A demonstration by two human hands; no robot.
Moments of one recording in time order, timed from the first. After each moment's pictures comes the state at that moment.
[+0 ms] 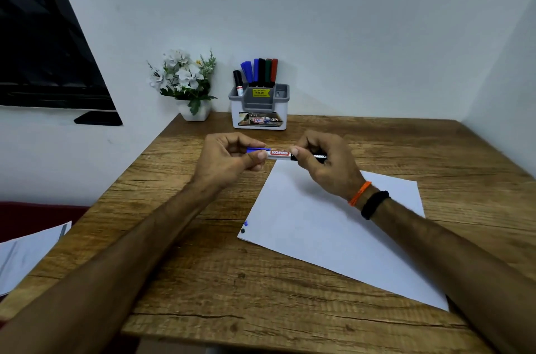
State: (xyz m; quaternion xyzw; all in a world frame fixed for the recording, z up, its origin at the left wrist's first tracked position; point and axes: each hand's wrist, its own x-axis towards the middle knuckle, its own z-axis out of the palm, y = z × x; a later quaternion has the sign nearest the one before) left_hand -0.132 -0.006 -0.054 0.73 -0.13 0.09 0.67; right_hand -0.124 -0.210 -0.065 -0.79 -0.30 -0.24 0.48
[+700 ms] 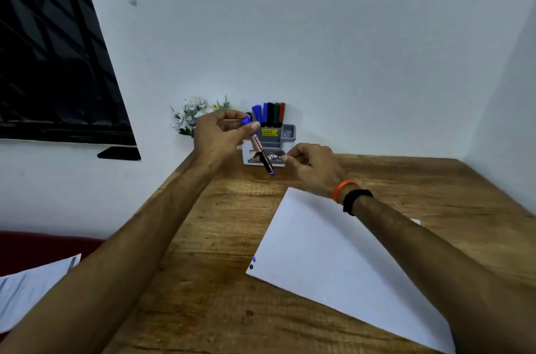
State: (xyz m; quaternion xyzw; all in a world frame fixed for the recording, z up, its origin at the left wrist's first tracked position) left_hand -0.082 0.011 0.021 0.74 -0.05 0.27 0.62; right_hand -0.075 -0.191 -0.028 -0.89 -0.17 -0.20 0.37
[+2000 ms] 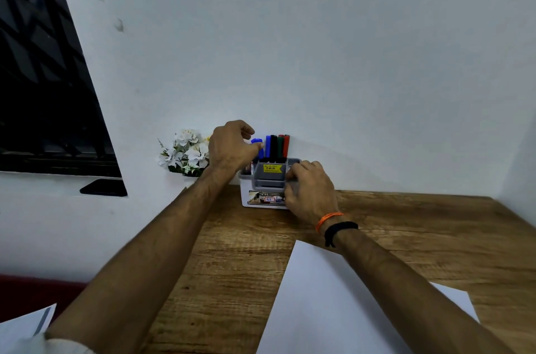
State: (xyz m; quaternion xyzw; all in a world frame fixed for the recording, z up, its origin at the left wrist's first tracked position) left_hand 0.055 0.005 0.037 0.89 -0.04 0.32 0.33; right_hand 0.009 -0.166 -0.033 -0.92 -0.13 -0.30 0.20
